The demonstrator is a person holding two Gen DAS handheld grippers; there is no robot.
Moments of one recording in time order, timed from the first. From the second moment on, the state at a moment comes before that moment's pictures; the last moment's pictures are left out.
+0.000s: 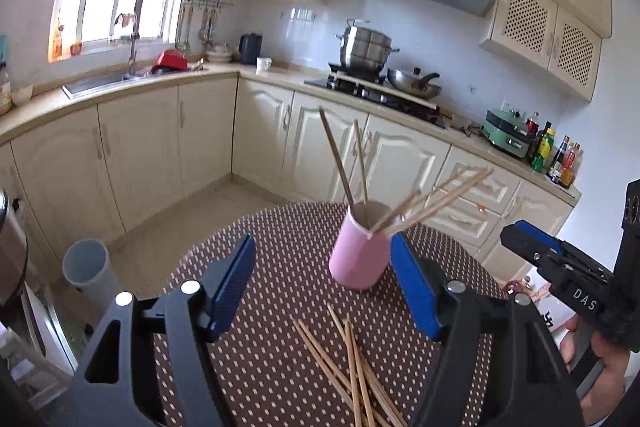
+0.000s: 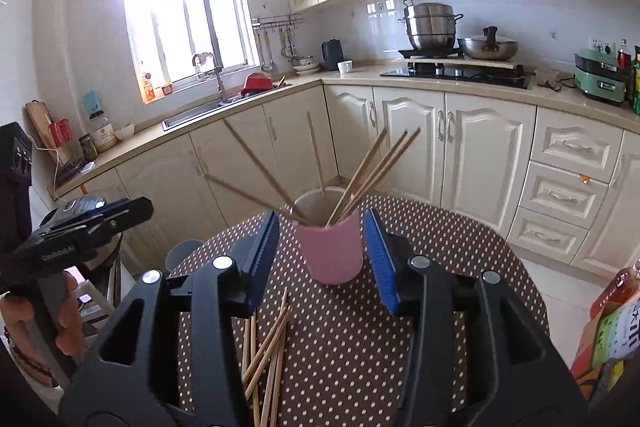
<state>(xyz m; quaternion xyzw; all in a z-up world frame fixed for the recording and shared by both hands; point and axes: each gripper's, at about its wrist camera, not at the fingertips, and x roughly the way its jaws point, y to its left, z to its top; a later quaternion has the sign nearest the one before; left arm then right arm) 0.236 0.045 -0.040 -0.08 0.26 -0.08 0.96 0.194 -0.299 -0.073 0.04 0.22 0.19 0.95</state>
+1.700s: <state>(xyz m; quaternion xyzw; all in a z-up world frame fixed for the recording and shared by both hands) 0.309 -0.025 -0.192 -0.06 0.51 -0.15 0.84 0.215 -0.282 -0.211 0.05 0.40 0.23 0.88</state>
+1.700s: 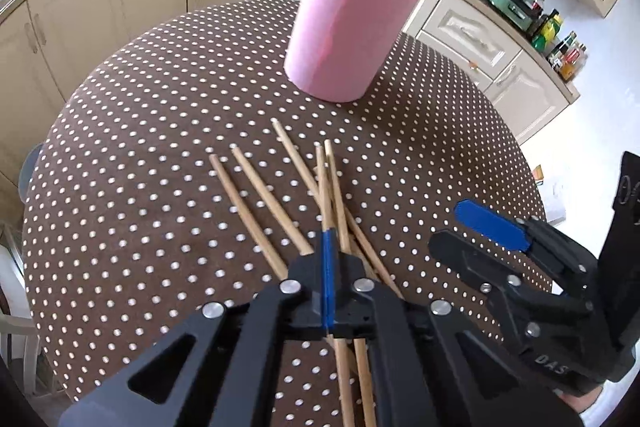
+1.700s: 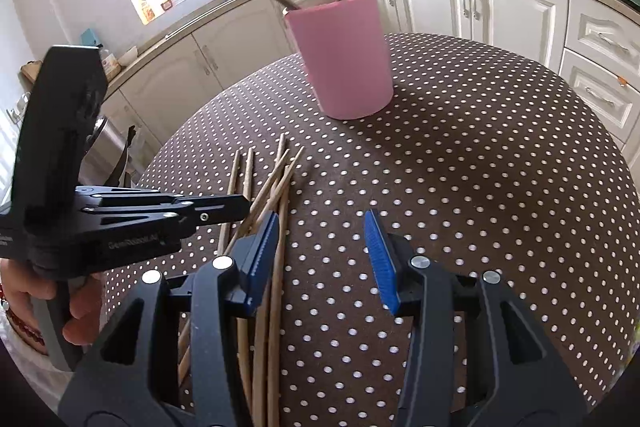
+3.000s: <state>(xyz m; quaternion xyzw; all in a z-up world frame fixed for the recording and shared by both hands) 0.323 -0.046 -0.197 -0.01 0.53 -0.14 0.84 0.231 -0.297 -0.224 0.08 0.45 0.23 0.86</state>
